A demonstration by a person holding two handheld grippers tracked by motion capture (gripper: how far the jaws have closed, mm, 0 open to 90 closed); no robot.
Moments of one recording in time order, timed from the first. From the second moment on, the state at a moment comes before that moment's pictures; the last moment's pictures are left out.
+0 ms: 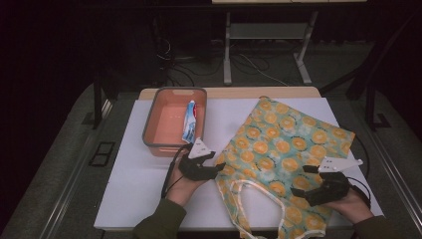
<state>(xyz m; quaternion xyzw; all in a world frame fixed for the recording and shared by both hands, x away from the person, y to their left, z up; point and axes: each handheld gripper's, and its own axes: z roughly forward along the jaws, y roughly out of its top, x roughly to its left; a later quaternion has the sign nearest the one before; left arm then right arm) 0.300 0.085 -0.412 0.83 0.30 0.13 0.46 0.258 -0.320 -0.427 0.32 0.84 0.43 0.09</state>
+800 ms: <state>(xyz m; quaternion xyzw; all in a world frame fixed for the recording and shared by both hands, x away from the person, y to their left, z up) 0.266 0.146 -0.435 0.82 0.32 0.11 0.46 0.258 -0.255 -0.441 0.26 0.89 0.36 0.06</state>
